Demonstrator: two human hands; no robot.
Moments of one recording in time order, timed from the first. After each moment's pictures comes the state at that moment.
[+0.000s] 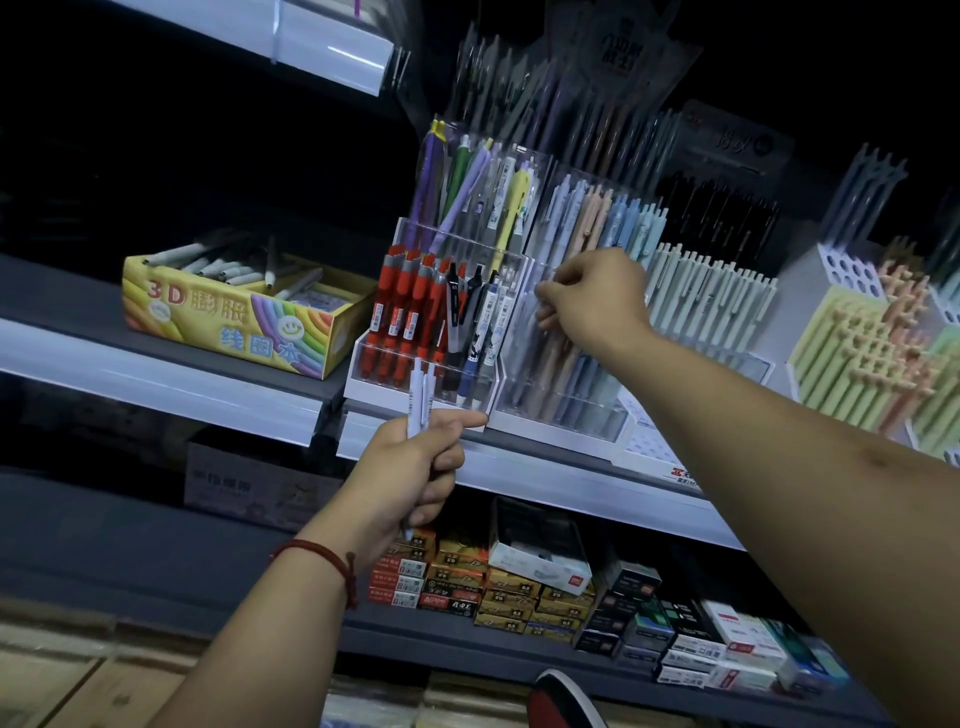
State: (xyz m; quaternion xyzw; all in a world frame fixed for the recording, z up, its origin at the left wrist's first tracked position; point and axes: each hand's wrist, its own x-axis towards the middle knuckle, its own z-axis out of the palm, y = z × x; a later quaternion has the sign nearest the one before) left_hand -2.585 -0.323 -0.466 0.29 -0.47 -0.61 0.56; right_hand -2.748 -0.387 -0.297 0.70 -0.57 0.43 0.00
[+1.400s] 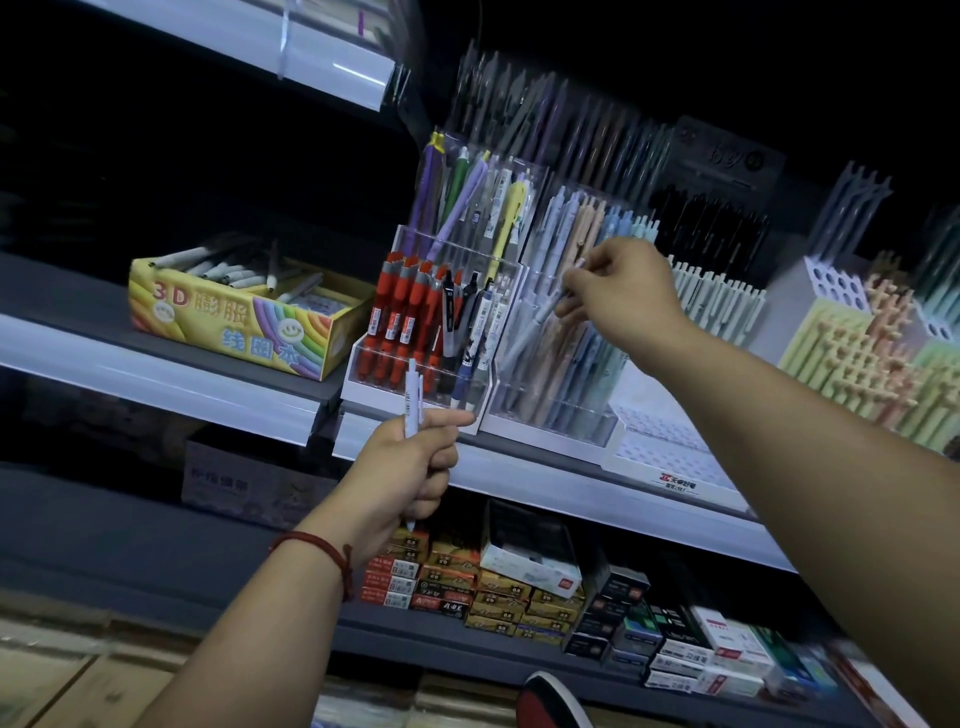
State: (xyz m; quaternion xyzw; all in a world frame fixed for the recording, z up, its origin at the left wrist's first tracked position) left_hand -2.590 -0.322 -0.460 0.31 -0.44 -0.62 0.57; right_hand -2.764 -0.360 -0.273 0.72 -0.54 0.43 -0.04
